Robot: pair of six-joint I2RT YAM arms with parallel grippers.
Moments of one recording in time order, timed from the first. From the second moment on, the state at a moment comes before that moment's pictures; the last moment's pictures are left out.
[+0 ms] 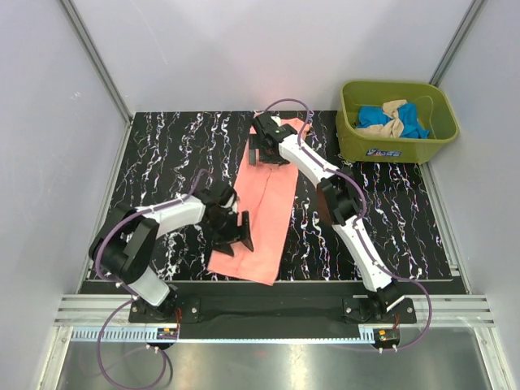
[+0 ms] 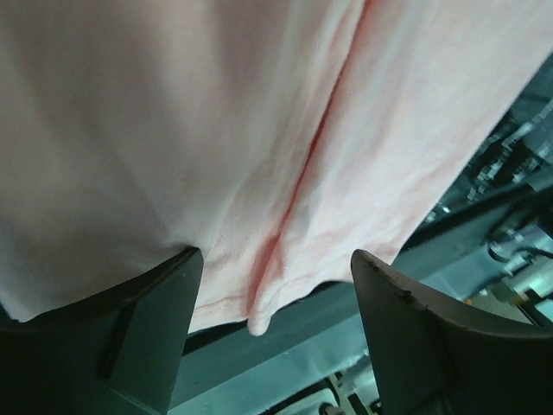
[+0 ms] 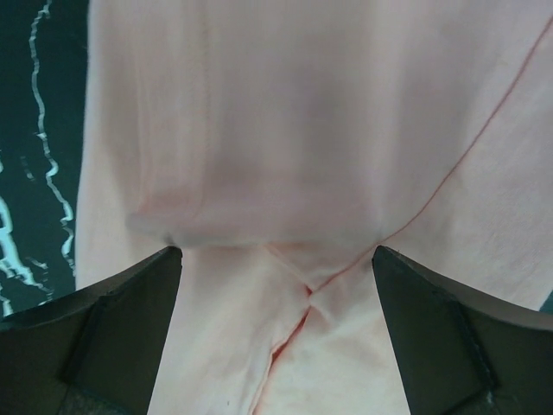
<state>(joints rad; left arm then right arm) -0.53 1.60 0.84 -0.61 0.44 -0.62 0.59 2.62 2.49 -0.87 0.20 0.49</state>
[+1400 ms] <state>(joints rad) -0.38 1.44 1.11 -0.47 0.45 -0.65 0.56 1.54 1.39 -0.67 -0.20 0.50</state>
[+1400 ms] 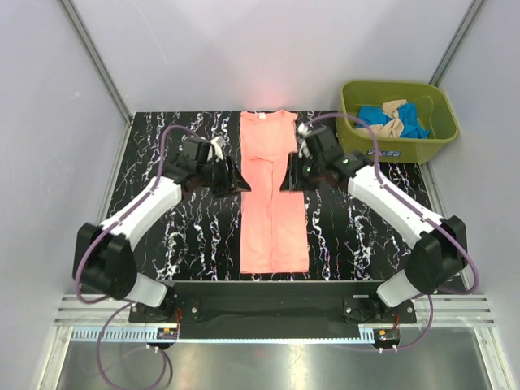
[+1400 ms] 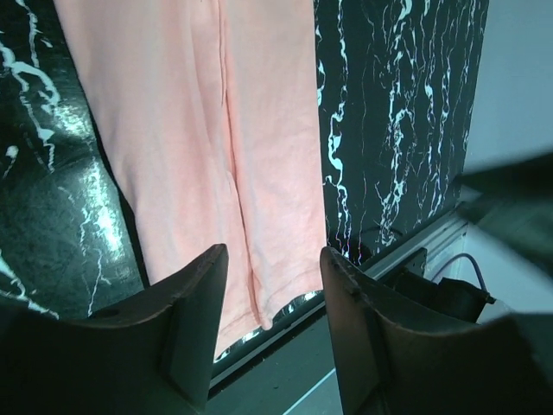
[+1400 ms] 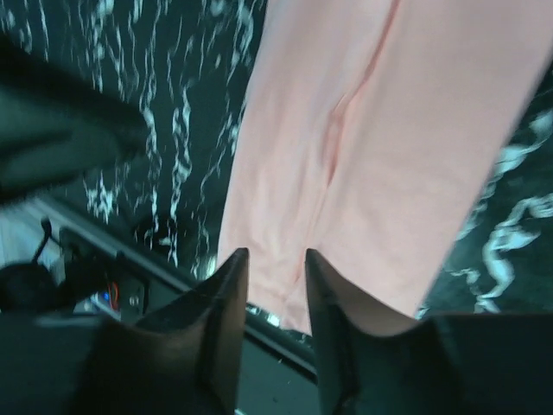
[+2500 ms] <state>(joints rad) -0.34 1.74 1.08 -0.34 0.58 -0.67 0.58 1.99 1.31 -0.36 -0.31 0.57</state>
